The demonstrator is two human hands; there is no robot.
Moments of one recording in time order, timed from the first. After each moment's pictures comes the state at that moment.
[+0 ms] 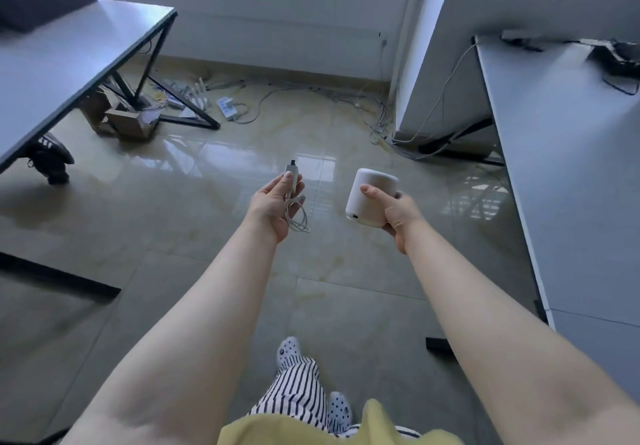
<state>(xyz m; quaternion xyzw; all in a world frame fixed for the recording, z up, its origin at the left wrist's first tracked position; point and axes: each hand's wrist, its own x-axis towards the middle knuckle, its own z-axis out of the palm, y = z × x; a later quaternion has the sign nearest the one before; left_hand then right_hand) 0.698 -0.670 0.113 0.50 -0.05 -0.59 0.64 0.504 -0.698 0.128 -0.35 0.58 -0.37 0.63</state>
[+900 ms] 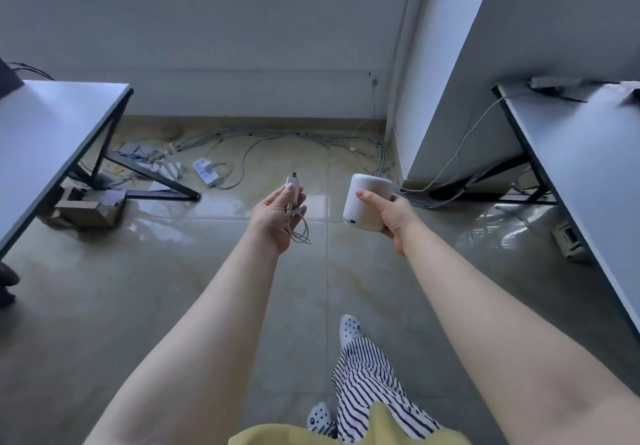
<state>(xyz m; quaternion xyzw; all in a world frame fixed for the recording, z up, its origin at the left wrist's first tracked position) 0.889 -1.082 0.108 0.50 -0.09 -0.63 0.59 0.694 -1.096 0.123 -0.32 0.60 -0.39 0.62</state>
